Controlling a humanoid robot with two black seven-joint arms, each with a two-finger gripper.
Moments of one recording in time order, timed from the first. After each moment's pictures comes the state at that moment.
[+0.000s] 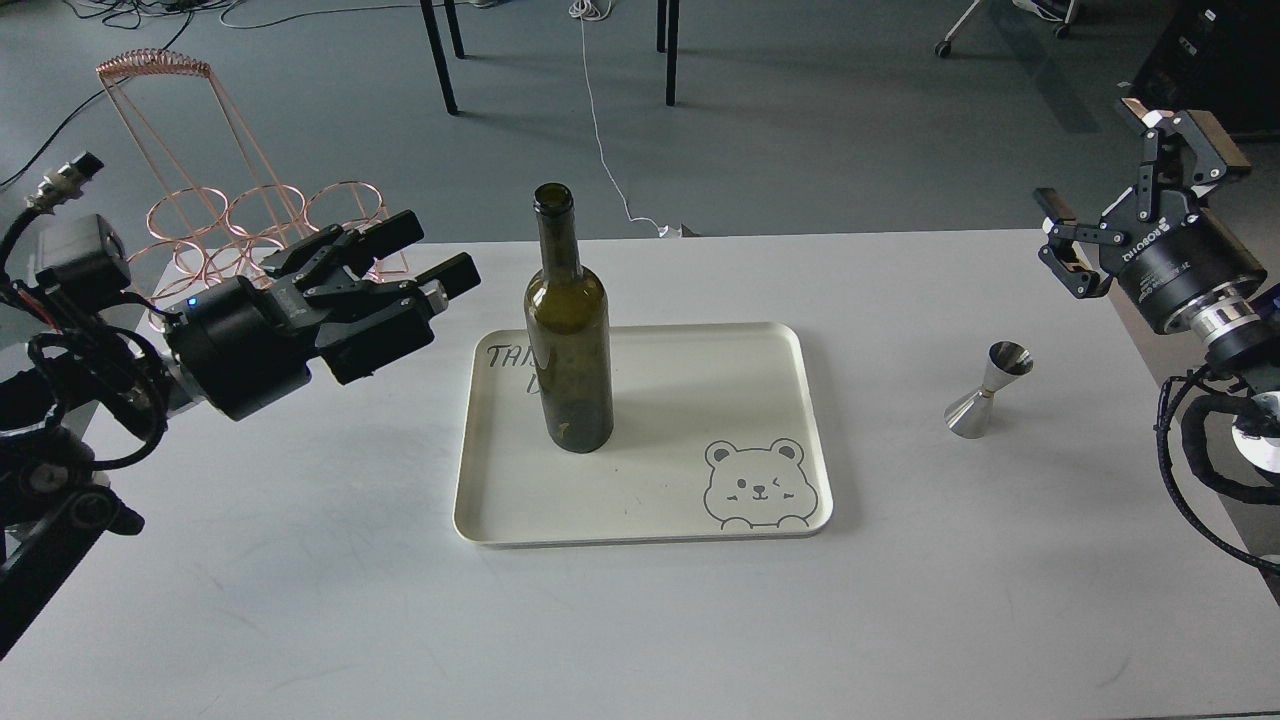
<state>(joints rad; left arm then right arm) -0.24 0.63 -1.25 -1.73 2.02 -0.28 -0.49 0.64 -0.80 0.55 1.13 -0.03 0.24 0.49</state>
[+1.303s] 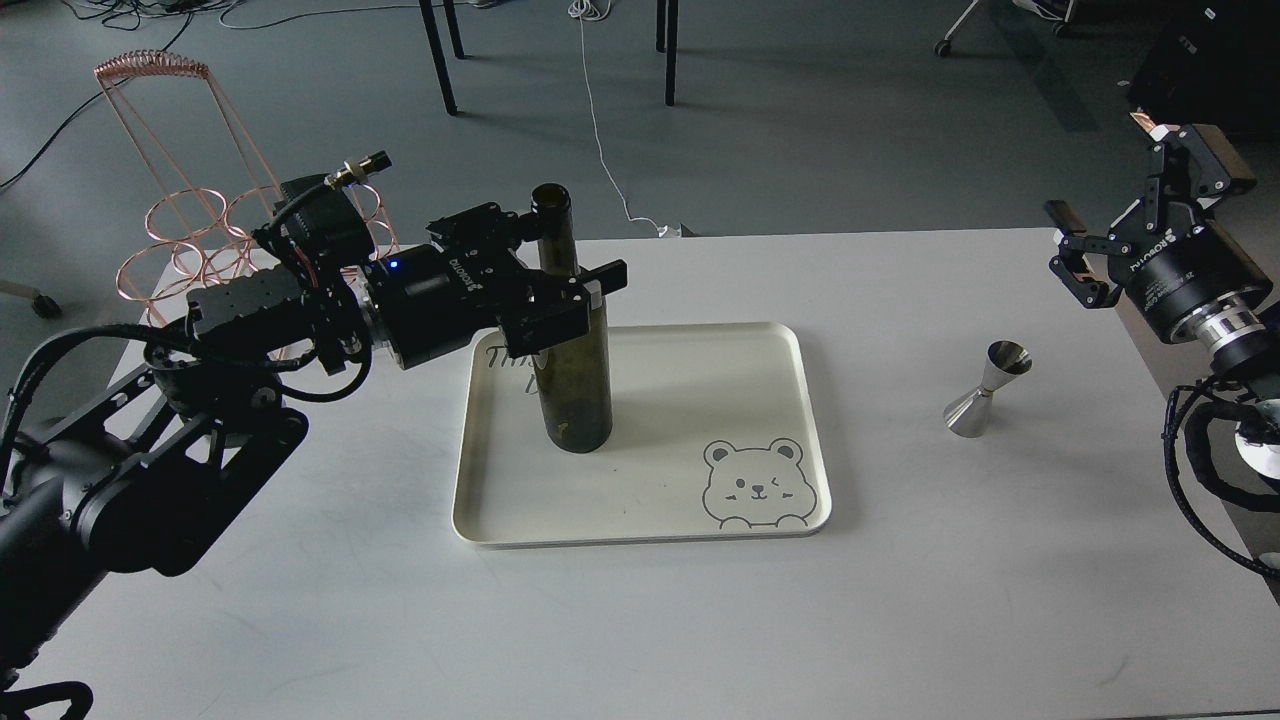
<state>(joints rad) -0.53 0.38 -1.03 -1.44 2.18 -0.25 -0.49 0.63 -0.80 0.55 1.11 -0.03 0.22 0.49</state>
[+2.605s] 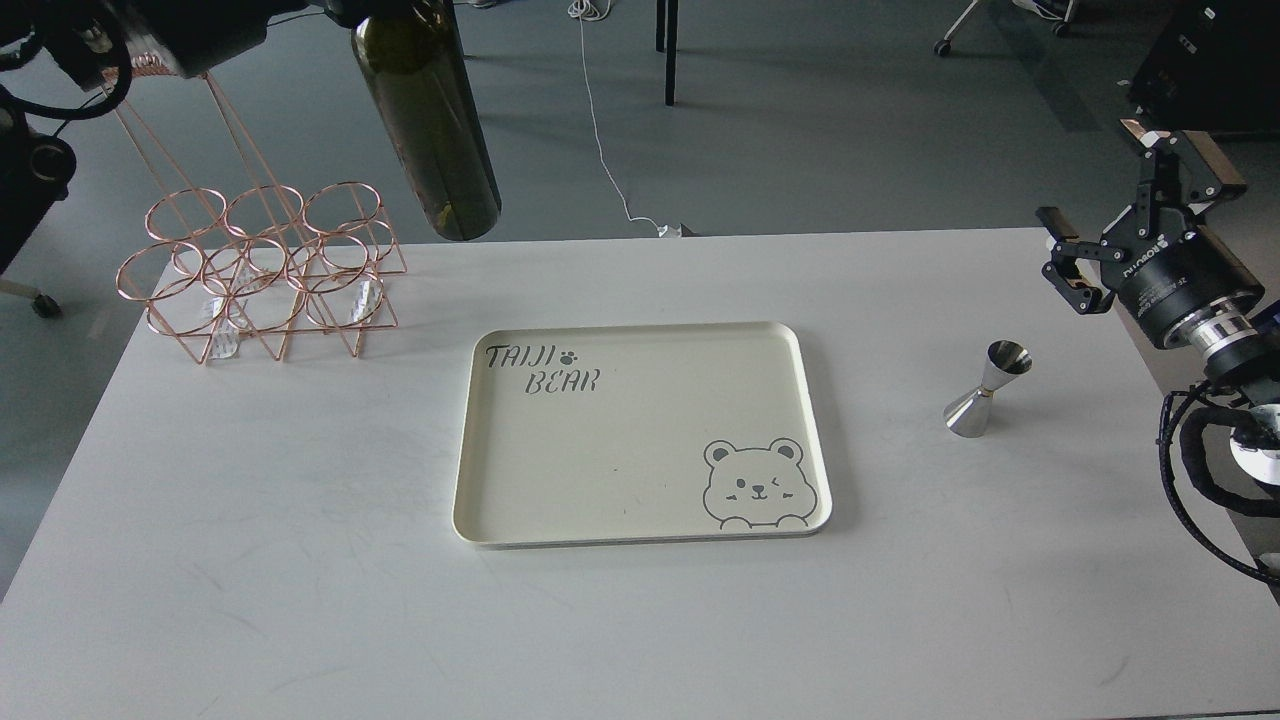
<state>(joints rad) -0.99 0.73 -1.00 -1.22 1.99 -0.21 -0.49 0.62 -0.80 0.54 1.12 -0.03 0.22 0.49</state>
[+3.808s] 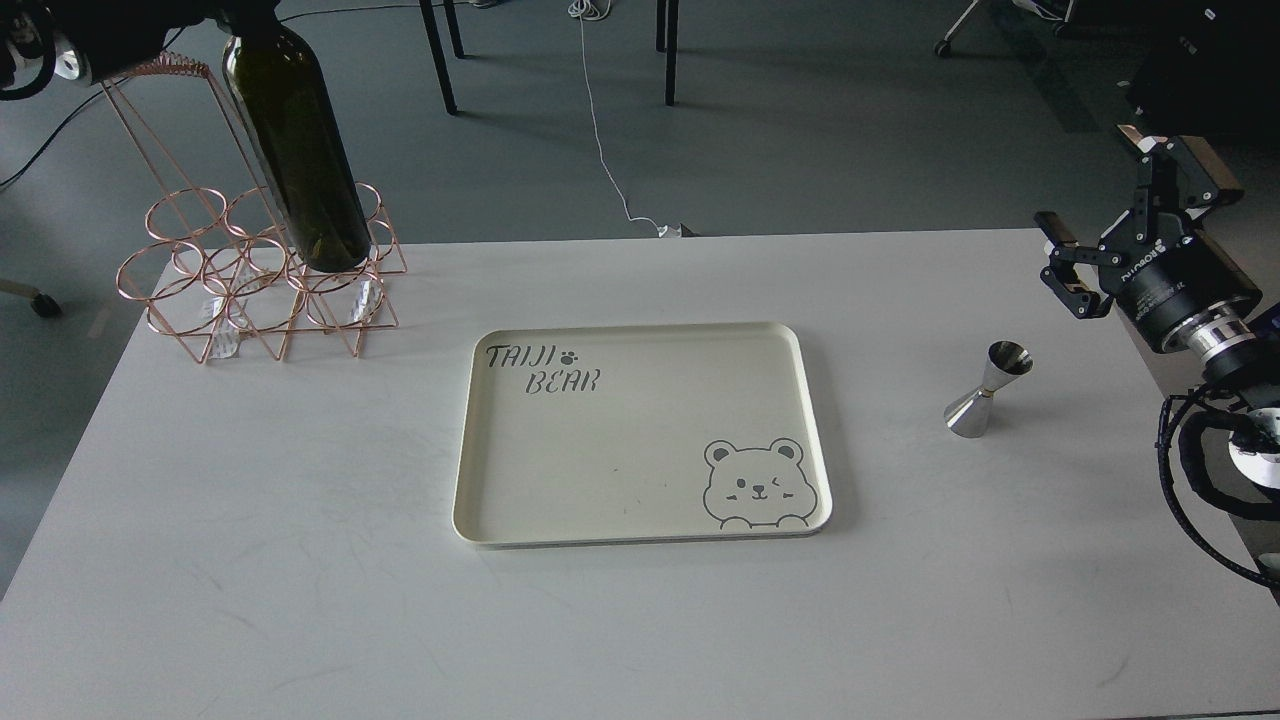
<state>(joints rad) -1.05 0.75 -0.87 -0.96 2.00 -0.24 -0.49 0.62 -0.80 0.54 1.12 -0.03 0.22 0.49</state>
